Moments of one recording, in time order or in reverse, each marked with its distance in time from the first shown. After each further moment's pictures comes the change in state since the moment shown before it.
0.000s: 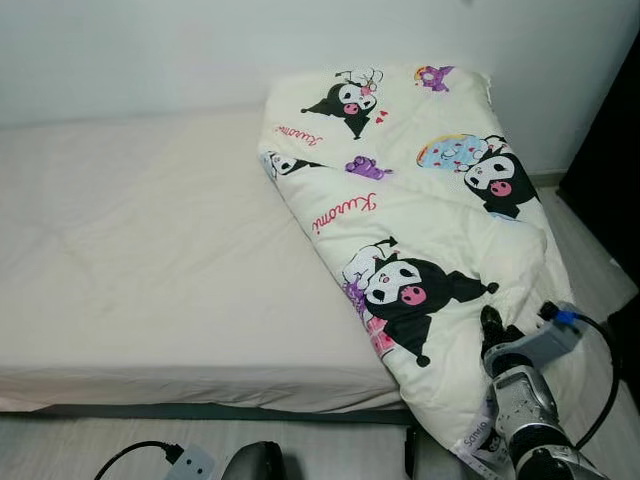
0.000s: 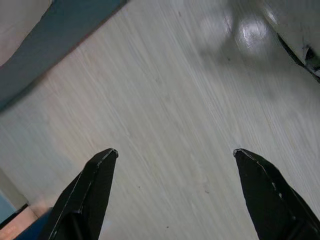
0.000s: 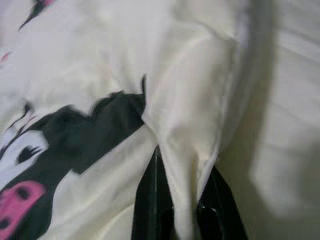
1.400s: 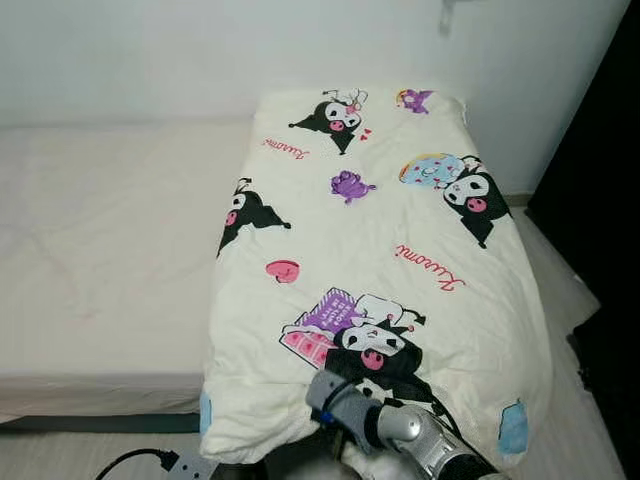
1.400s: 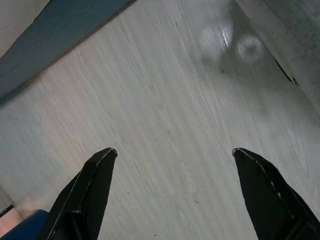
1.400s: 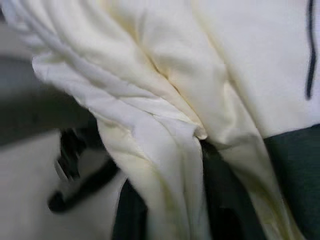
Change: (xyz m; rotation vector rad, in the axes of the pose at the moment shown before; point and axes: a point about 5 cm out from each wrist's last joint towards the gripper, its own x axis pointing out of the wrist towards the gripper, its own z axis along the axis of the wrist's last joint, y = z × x) left arm 0.000 -0.011 -0.006 -0.068 0.044 0.019; right arm -0.073 0.127 -0.137 -0.923 0.574 1.121
